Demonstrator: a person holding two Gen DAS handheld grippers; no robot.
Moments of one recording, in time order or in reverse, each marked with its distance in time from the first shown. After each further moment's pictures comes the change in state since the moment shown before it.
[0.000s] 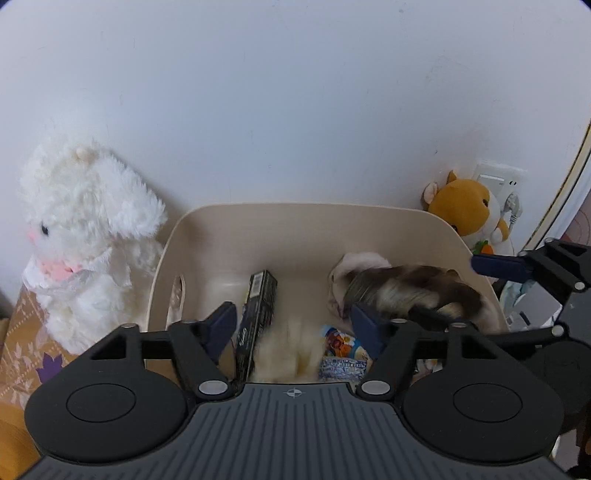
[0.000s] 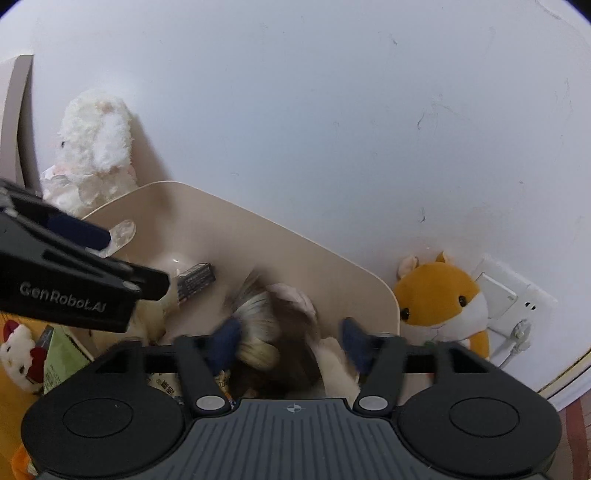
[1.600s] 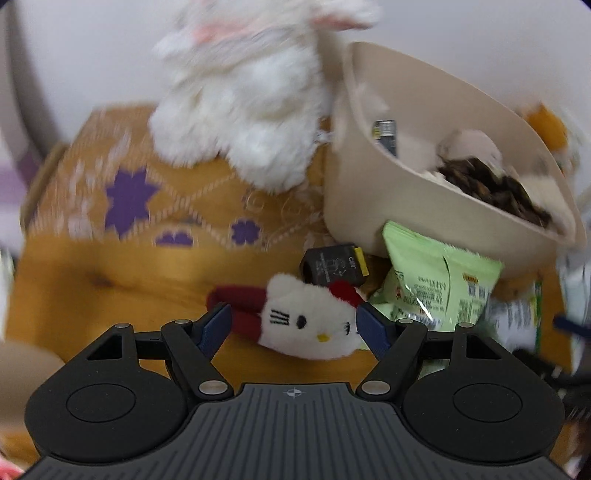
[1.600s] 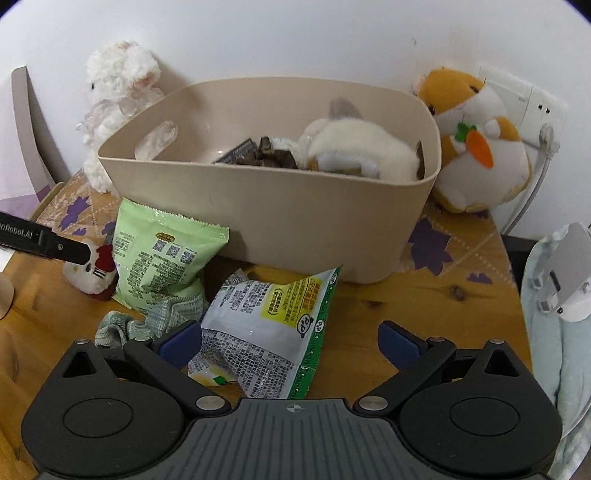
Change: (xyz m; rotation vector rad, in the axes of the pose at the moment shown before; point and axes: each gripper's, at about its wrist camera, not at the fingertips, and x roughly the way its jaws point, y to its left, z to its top) left arm -0.011 0.118 -0.111 -0.265 0.317 0.060; right arm -0.029 0.042 -0.112 0.327 0.210 0.146
